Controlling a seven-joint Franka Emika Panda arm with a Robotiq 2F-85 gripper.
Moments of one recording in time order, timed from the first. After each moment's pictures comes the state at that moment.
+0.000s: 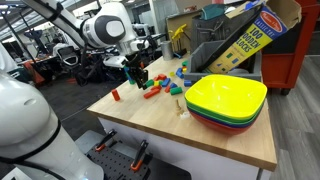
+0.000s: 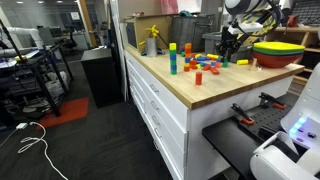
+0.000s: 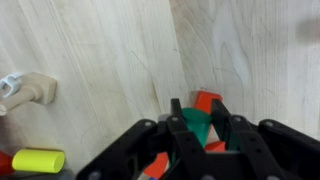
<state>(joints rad) -0.07 -0.29 0.02 -2.73 -0.03 2.49 0.22</state>
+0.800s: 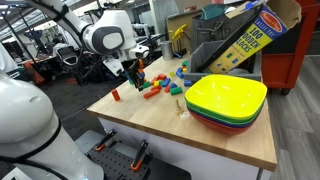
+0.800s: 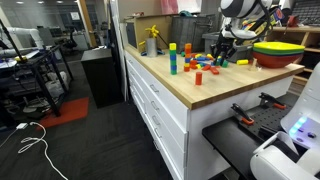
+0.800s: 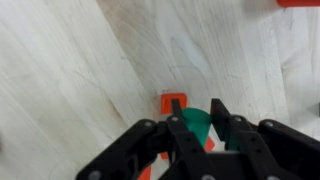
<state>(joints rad) 0.00 -0.25 0.00 -2.77 0.27 2.62 0.22</state>
